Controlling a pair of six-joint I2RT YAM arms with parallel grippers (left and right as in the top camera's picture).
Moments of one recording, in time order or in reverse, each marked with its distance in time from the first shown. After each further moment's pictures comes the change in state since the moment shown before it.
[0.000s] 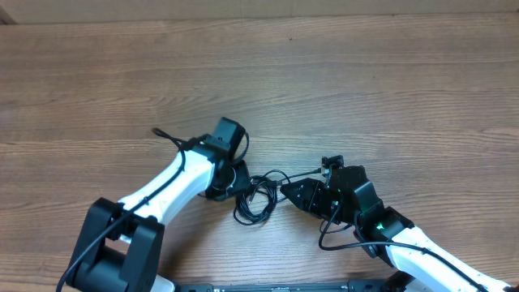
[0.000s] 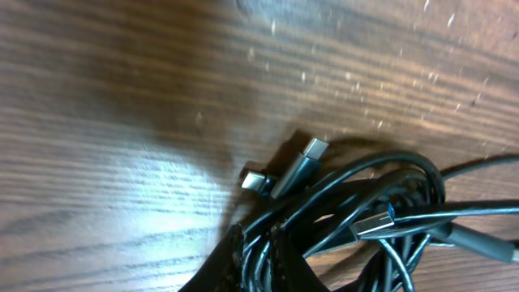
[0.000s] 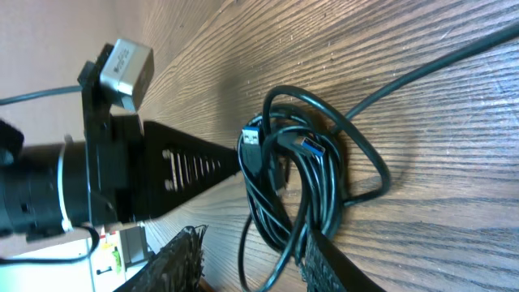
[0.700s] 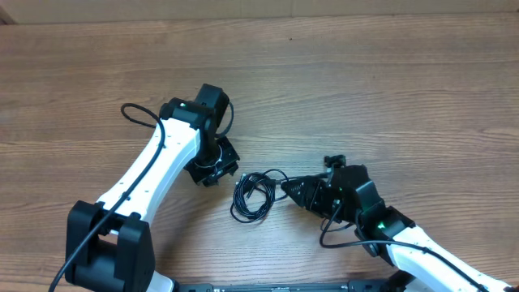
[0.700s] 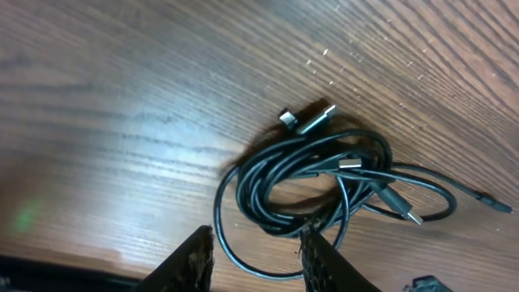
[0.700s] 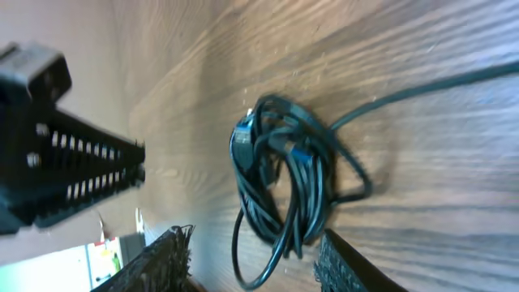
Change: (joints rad) left arm 0.085 0.023 0.324 -0.444 0.010 -0.199; right arm -0.031 0.000 0.000 0.000 0.006 -0.001
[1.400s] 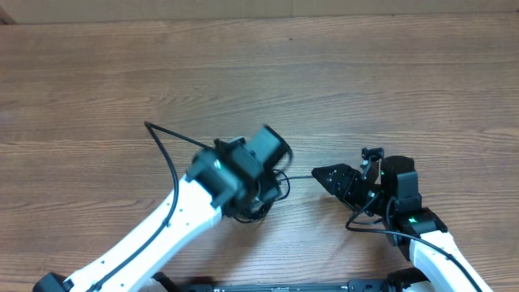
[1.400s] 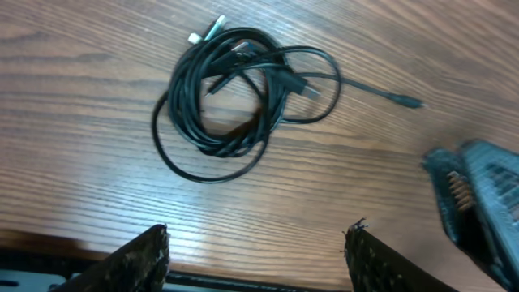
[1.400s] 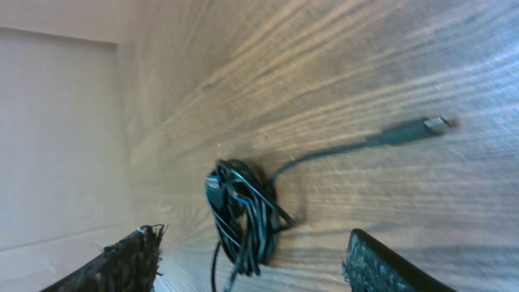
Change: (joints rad) left arm -0.478 -0.291 0.007 -0.010 -0.264 -0.303; right arm -0.353 -0.118 0.000 -0.217 -0.191 -0.220
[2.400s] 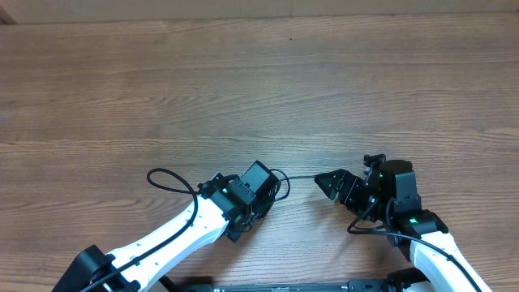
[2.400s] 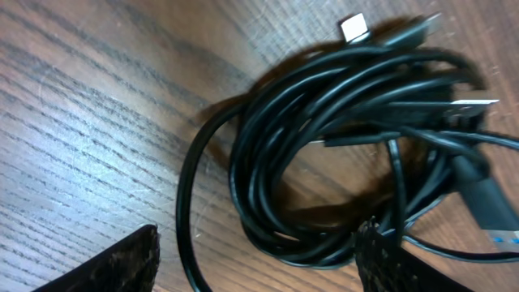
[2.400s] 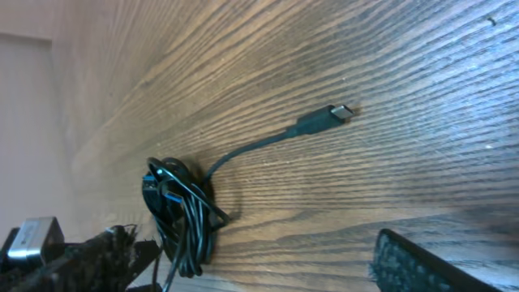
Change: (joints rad) left arm 0.047 0.032 -0.512 0.487 0.010 -0.409; right arm -0.005 -0.002 0.000 -0.127 0.108 -0.093
